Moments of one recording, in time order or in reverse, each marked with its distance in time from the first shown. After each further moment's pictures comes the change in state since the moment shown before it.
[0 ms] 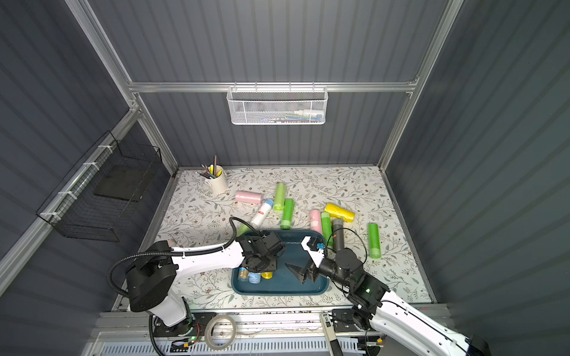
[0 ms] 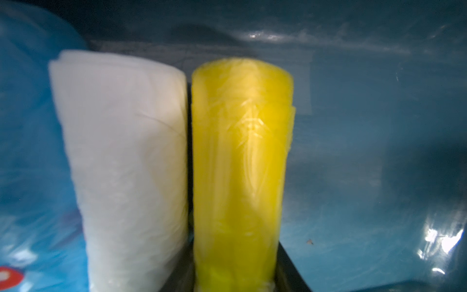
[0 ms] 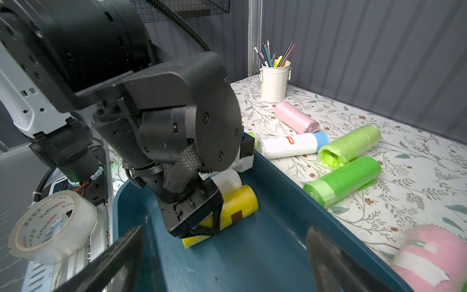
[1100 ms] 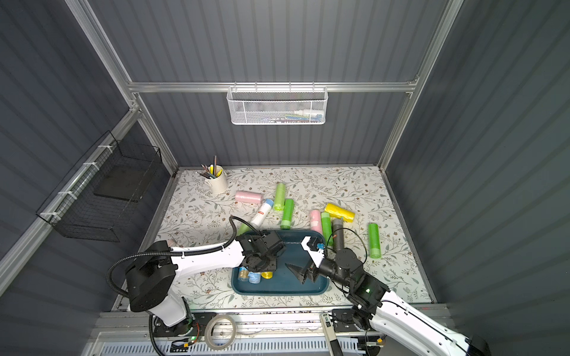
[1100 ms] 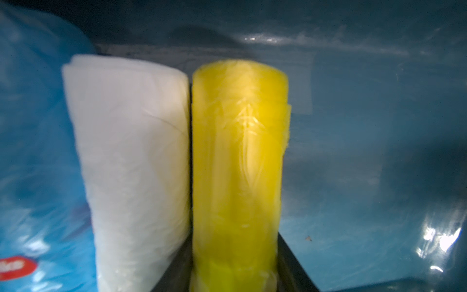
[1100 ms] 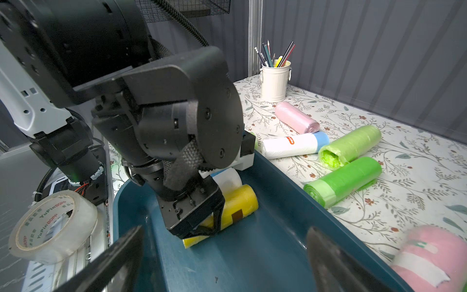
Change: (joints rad) left arm 0.000 0.000 0.017 -0.027 -0.004 0.001; right arm 0.000 0.000 0.000 0.000 -0.002 0.000
